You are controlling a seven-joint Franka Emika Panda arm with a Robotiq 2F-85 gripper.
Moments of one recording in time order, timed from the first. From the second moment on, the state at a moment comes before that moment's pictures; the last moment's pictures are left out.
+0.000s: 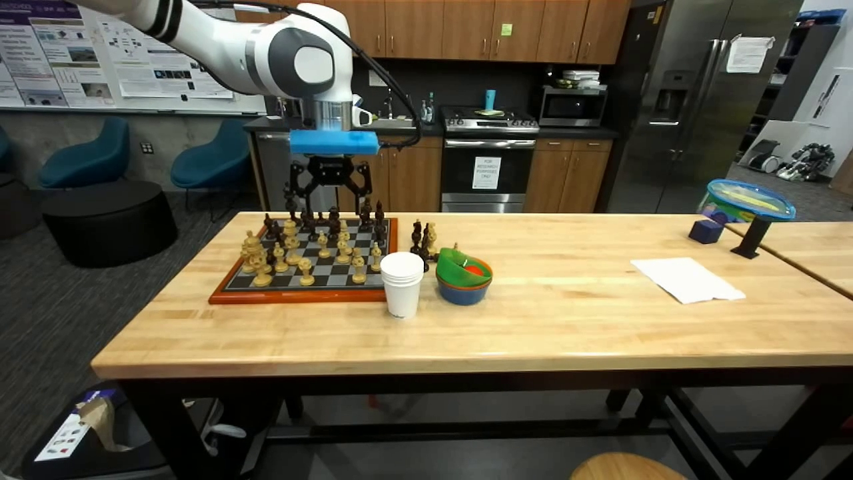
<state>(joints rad) -0.12 0.06 -0.21 -1.96 0.02 1.98 -0.76</state>
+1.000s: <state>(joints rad) -0.19 0.31 -0.18 -1.75 0.00 1.98 -0.80</state>
